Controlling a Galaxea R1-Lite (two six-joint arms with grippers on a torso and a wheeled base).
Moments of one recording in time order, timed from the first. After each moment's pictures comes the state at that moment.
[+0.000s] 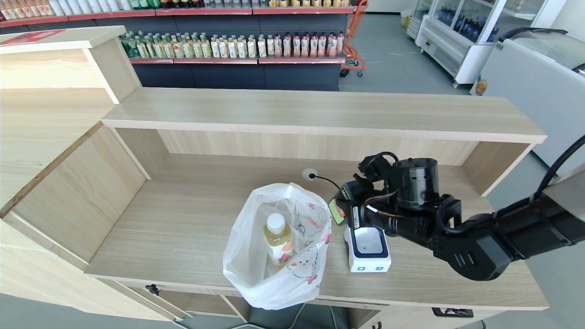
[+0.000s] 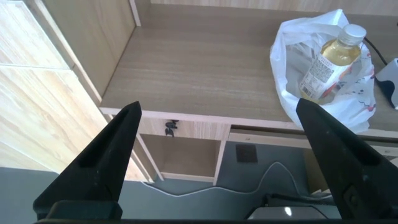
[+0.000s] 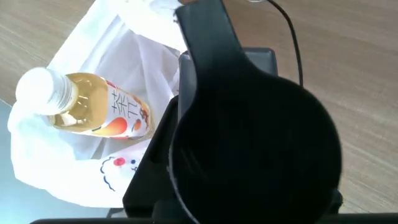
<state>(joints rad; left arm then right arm) 0.00 0.00 0.00 0.00 0.00 0.00 0.56 1.96 -0.89 -0.75 -0.06 0.03</state>
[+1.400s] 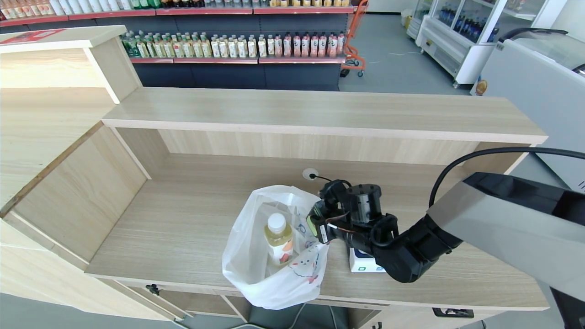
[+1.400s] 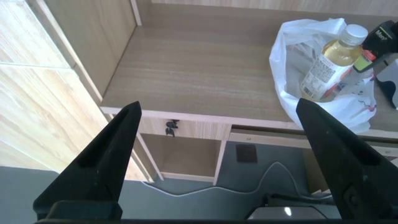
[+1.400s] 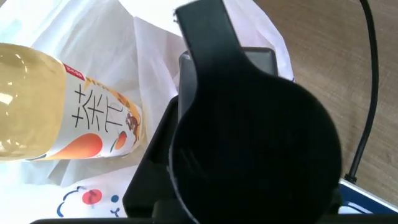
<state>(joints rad) 0.00 0.00 0.00 0.00 0.00 0.00 0.60 2.30 -1.08 -0.87 -0.07 -0.05</state>
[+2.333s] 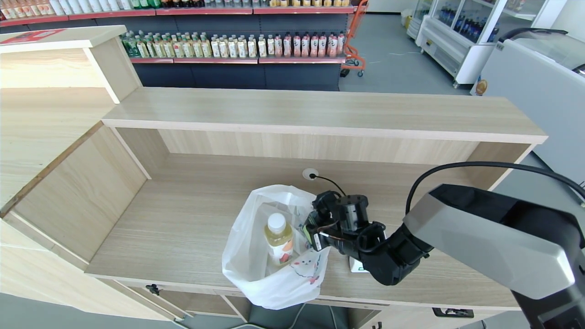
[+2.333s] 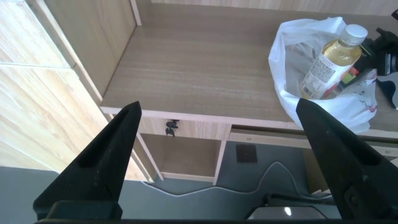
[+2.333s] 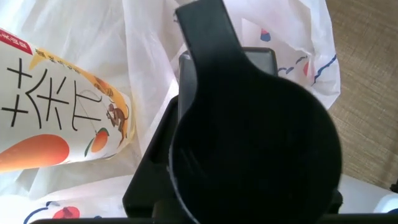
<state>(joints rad) 0.00 0.00 0.00 0.00 0.00 0.00 0.60 2.42 -1.16 -0.86 -0.07 -0.05</state>
